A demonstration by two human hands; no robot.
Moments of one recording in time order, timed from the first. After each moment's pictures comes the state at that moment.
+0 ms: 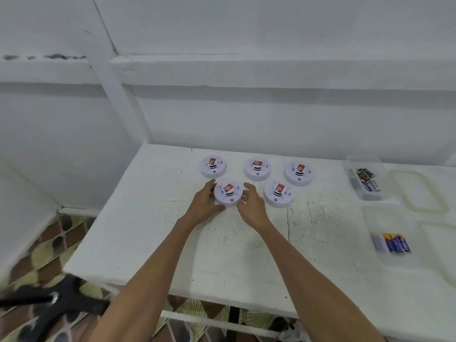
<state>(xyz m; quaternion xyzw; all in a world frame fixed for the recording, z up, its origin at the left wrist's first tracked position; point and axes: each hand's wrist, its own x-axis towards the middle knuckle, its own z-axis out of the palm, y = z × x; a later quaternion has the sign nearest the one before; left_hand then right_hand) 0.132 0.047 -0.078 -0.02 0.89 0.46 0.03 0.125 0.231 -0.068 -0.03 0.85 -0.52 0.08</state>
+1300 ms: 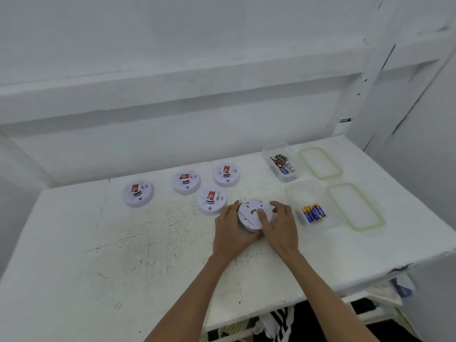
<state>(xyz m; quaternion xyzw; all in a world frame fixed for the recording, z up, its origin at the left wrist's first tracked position) 0.156 0.284 -0.115 0.15 0.88 0.45 -0.07 0.190 0.437 -0.093 0.18 0.88 -0.41 -0.16</state>
